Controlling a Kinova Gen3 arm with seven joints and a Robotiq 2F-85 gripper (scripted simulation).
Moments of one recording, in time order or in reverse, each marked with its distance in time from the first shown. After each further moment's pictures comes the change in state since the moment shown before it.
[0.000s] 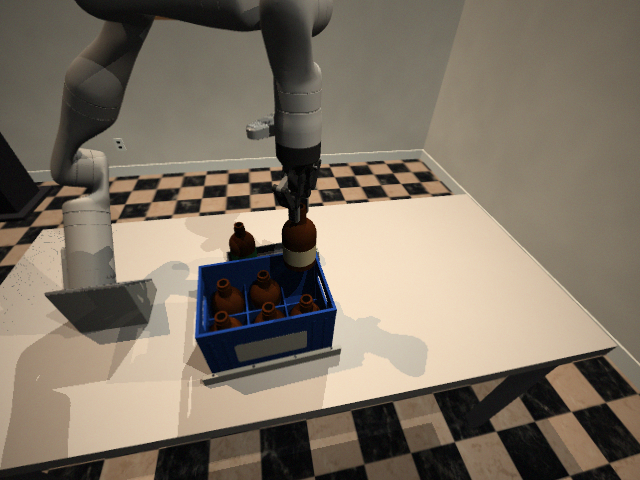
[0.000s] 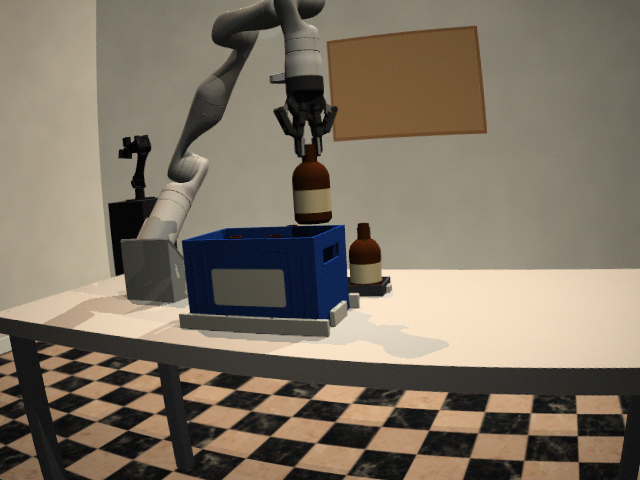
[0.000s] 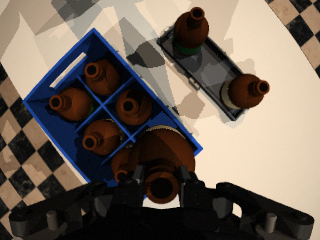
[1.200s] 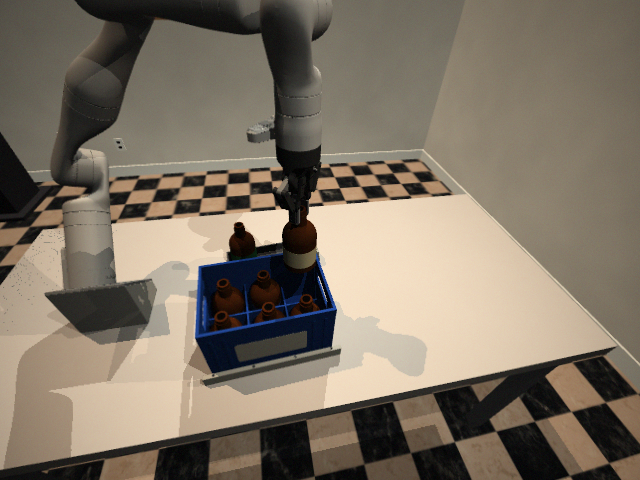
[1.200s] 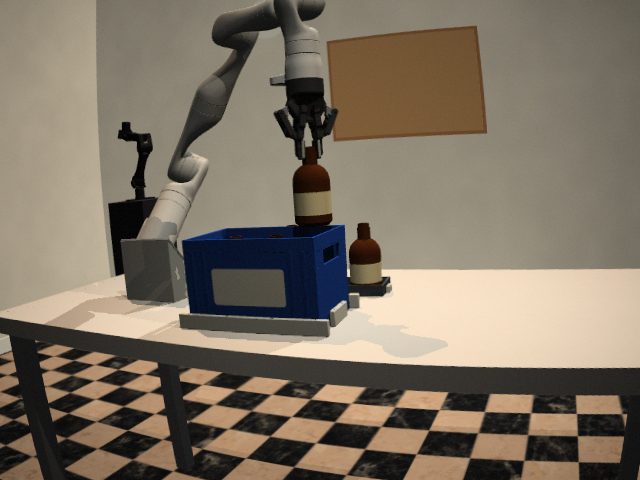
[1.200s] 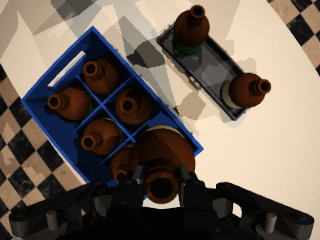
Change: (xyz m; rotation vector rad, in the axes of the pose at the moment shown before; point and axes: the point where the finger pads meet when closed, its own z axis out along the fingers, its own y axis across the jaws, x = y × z) arm -0.001 0.000 0.005 0.000 -0.002 0.000
